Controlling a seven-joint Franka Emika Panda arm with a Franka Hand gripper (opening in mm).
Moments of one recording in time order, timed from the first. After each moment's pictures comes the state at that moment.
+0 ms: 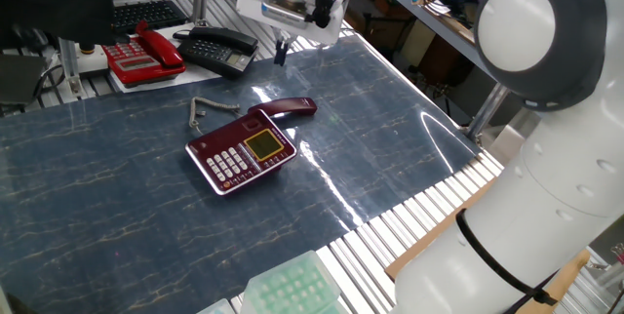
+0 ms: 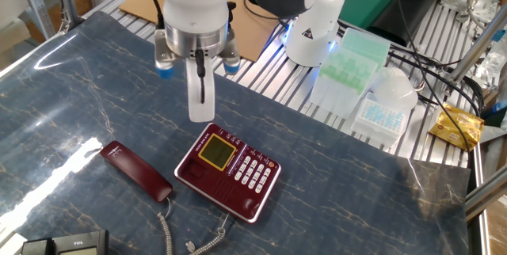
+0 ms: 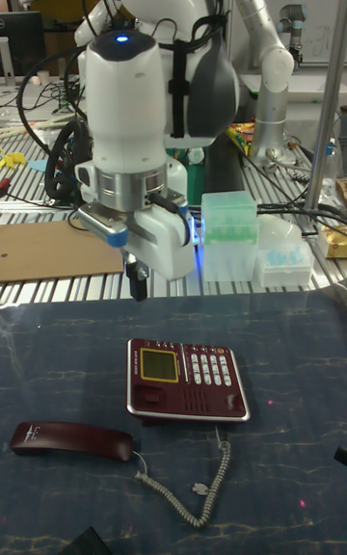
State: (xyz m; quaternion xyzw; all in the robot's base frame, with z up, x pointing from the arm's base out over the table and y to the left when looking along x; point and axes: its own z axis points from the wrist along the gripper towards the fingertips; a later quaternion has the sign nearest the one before) arm 0.556 -0.037 0.307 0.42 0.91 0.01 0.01
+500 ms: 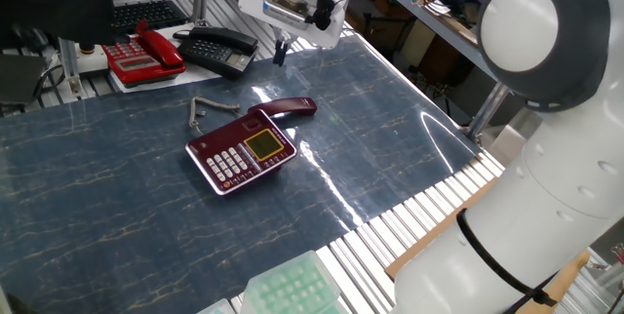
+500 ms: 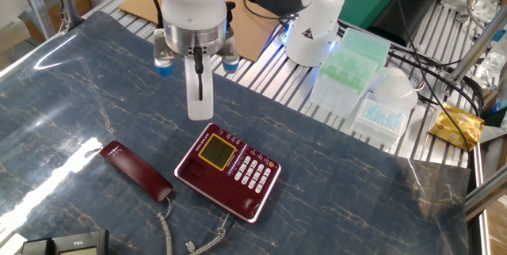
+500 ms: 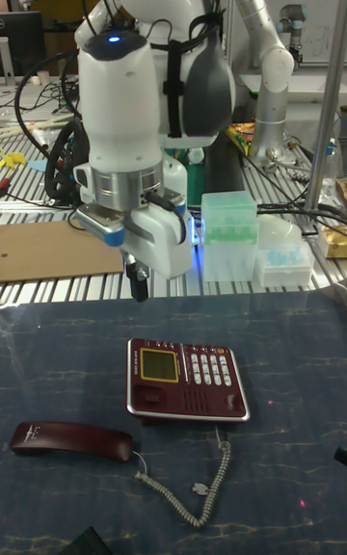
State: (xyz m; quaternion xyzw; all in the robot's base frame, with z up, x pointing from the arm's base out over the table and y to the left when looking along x) arm 0.556 -0.038 0.305 0.43 0.90 0.02 0.01
